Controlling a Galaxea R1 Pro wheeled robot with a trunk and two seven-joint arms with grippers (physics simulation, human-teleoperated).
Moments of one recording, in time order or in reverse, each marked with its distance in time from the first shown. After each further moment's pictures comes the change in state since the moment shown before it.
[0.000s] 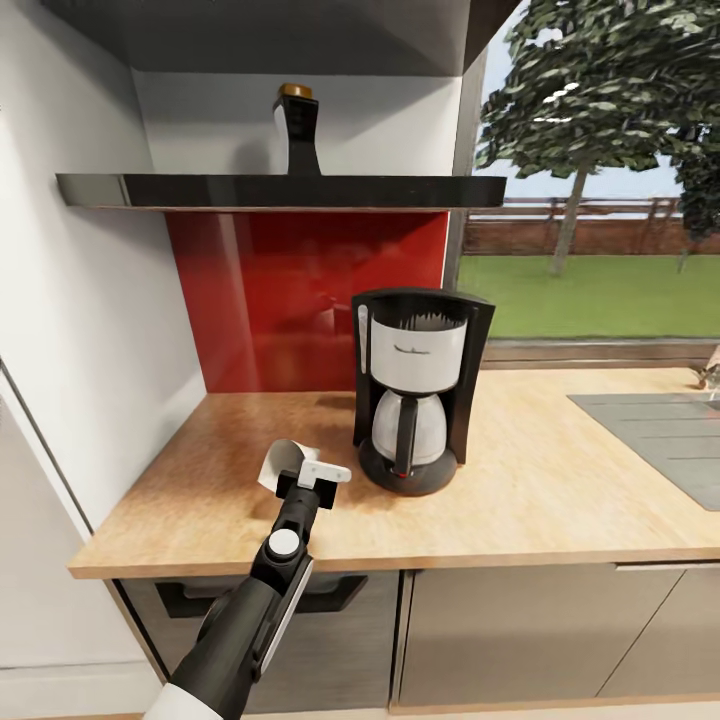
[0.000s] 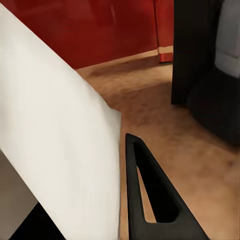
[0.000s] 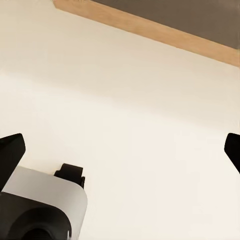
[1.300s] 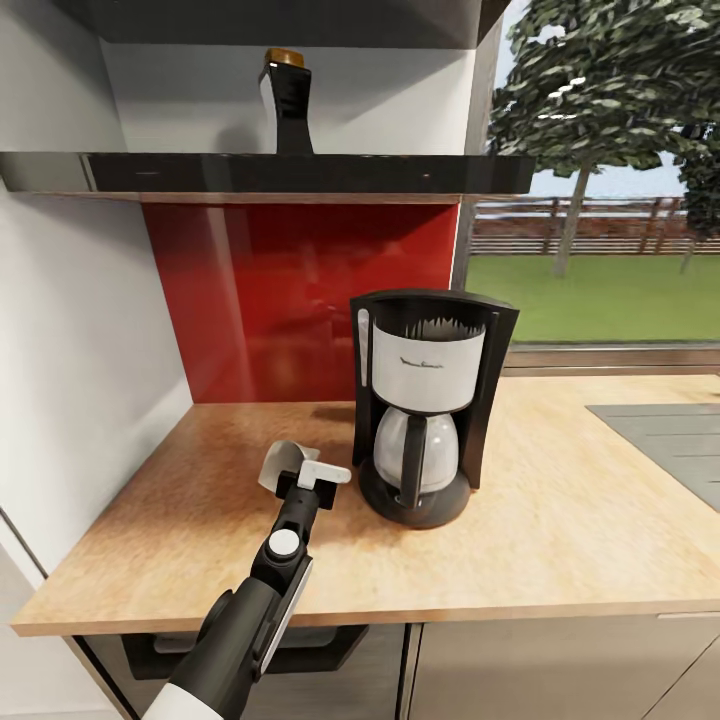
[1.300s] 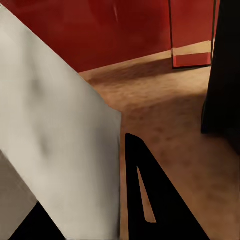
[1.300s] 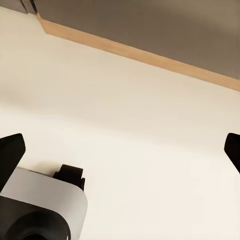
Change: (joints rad) left arm 0.000 0.000 0.002 0.003 0.000 0.000 0.000; right arm 0.000 0.000 -0.001 0.002 0.000 0.000 0.000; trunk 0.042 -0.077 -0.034
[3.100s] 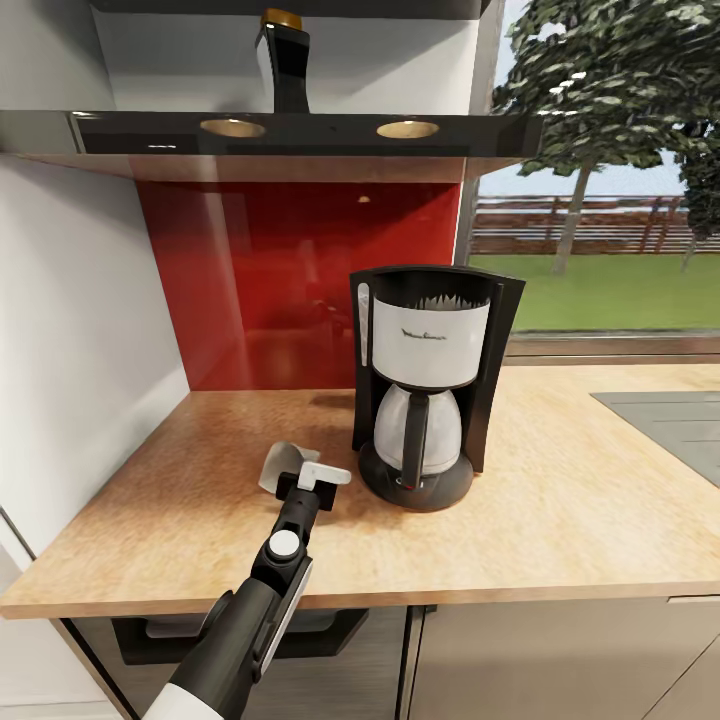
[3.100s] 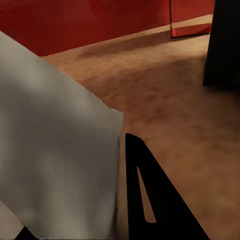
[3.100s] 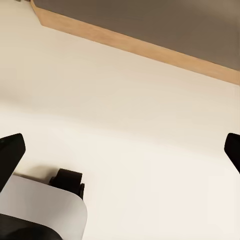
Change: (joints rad) left arm 0.000 0.000 0.001 0.009 0.000 -0.002 0.001; right arm 0.000 0.000 0.000 0.000 0.000 0.000 0.000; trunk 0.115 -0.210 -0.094
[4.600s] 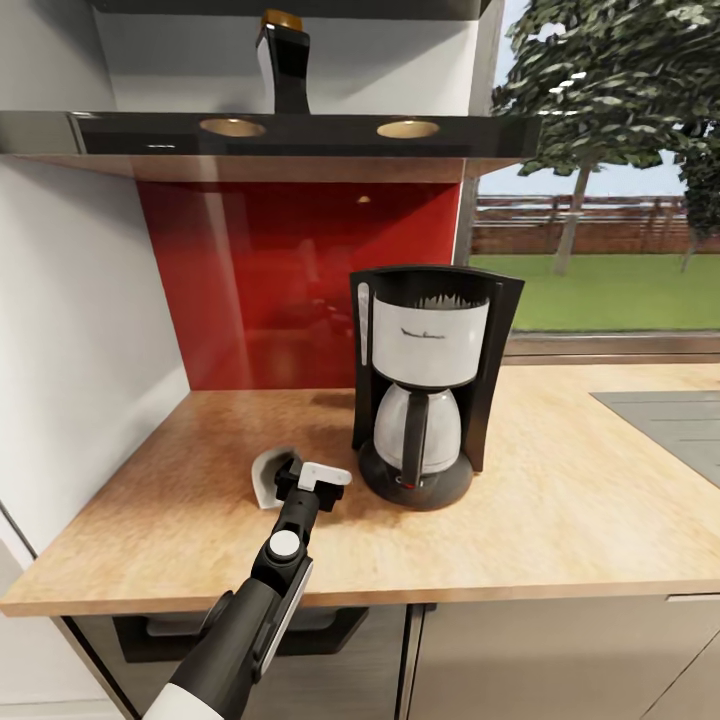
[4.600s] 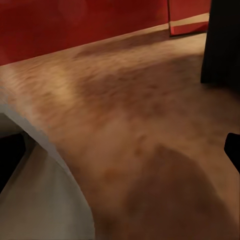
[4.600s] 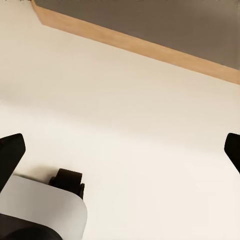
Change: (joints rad) left arm 0.000 0.000 -0.001 0.002 -0.002 0.002 -0.003; right arm 0.000 0.000 0.000 0.000 0.000 0.000 0.000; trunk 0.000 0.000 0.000
